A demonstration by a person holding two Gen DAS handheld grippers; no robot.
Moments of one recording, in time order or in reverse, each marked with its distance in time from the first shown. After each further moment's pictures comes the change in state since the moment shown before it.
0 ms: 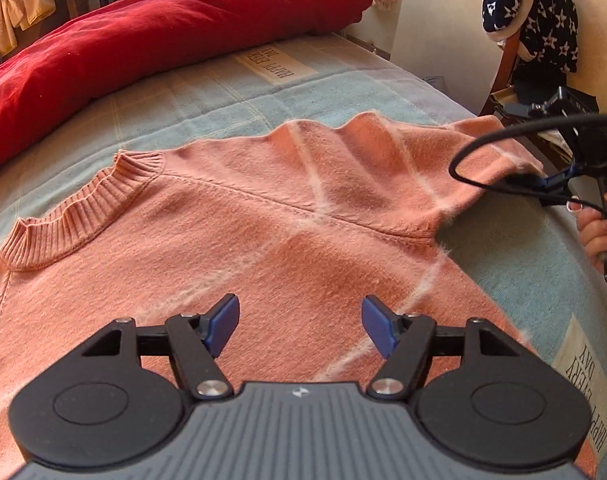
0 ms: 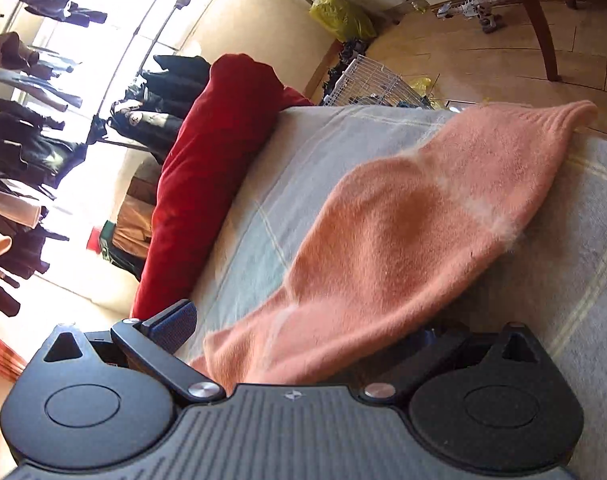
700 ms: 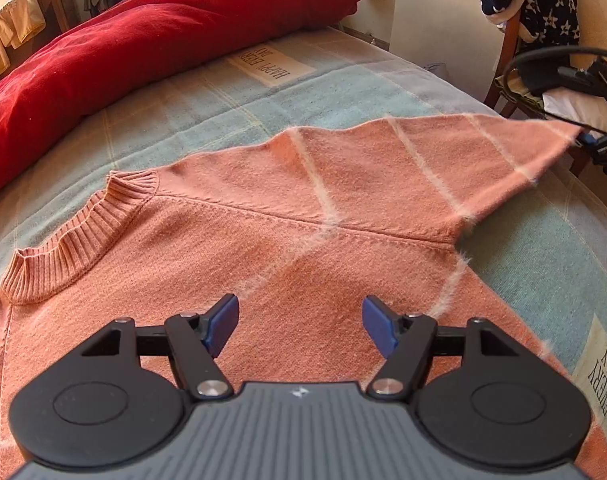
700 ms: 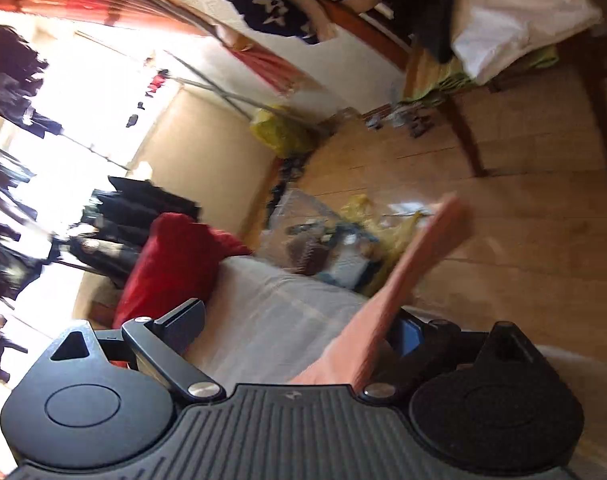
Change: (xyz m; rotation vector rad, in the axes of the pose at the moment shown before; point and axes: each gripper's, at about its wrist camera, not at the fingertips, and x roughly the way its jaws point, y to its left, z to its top) left arm 0.014 0.003 0.011 0.054 0.004 0.040; right arm -0.067 -0.026 0.073 0.072 -0.356 -0.272
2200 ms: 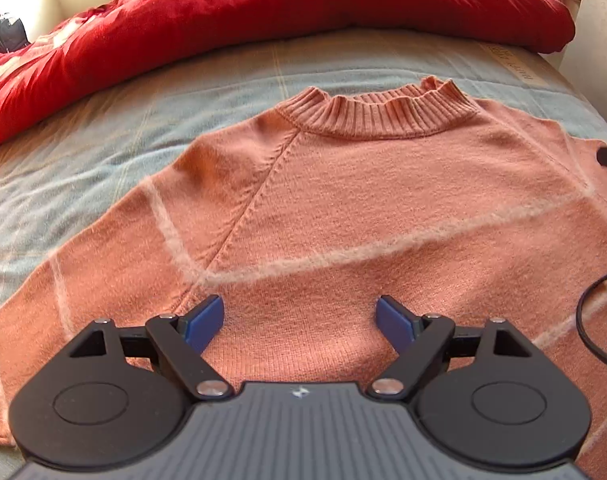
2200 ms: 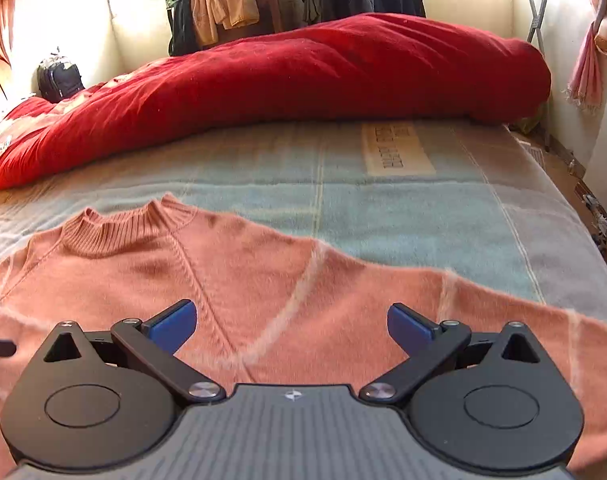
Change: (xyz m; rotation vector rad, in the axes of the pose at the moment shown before) left arm -0.041 0.170 -0.125 -0.412 0.046 0.266; right arm 0.017 0.231 -0.282 -1.110 0.491 0.172
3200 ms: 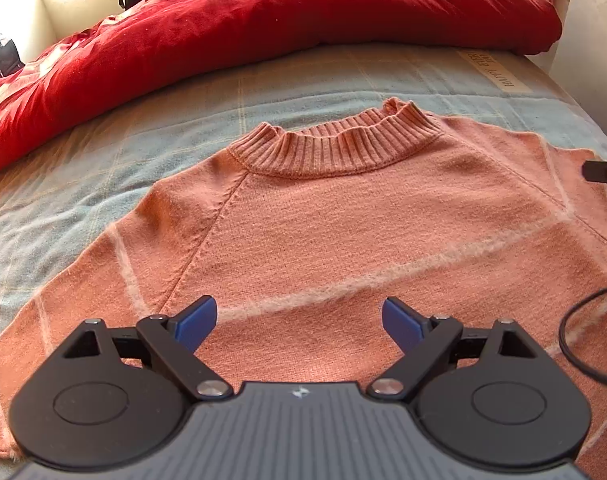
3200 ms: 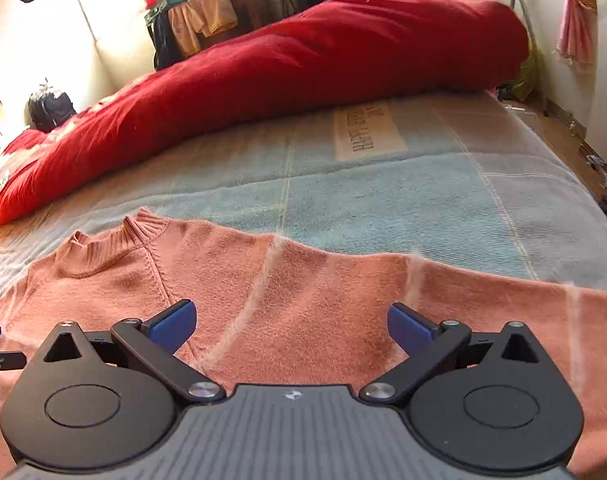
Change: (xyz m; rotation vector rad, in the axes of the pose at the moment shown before) left arm -0.006 -0.046 0.023 0.058 -0.015 0.020; right arm 0.022 -0.044 0.008 0.096 0.012 0.039
